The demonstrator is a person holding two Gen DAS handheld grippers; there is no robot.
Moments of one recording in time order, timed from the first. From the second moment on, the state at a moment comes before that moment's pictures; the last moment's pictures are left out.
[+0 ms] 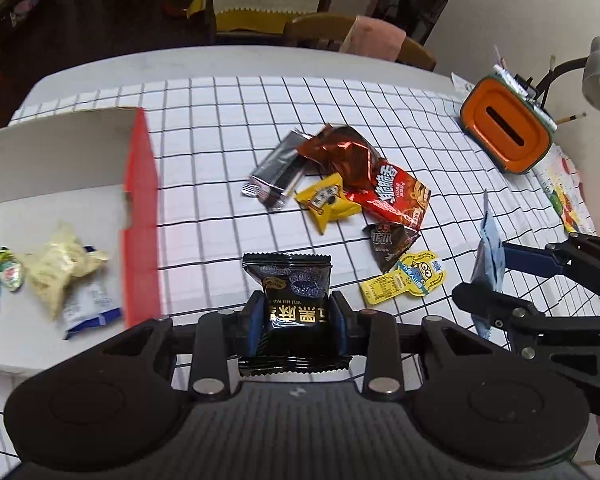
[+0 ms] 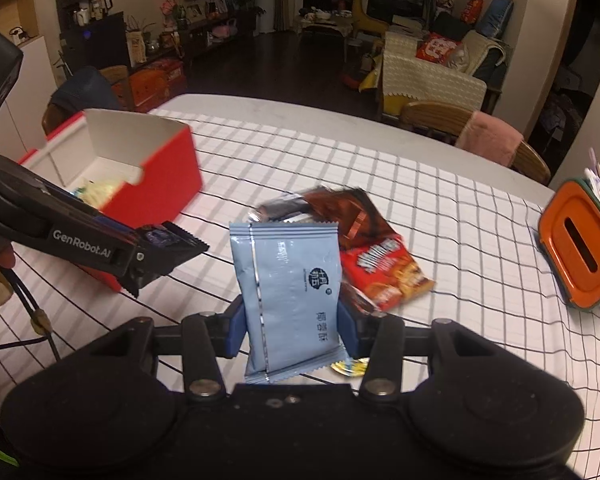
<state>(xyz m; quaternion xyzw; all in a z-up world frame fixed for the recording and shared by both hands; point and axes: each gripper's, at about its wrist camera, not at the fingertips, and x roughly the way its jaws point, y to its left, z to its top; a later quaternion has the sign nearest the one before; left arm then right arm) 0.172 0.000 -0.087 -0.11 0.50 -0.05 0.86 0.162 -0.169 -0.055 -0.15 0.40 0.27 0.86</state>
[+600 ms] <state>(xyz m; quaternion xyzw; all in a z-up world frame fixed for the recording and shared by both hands) 0.129 0.112 -0.050 -0.10 0.46 -0.02 0.88 0.125 -0.049 -0.028 -0.17 0.38 0.30 0.86</state>
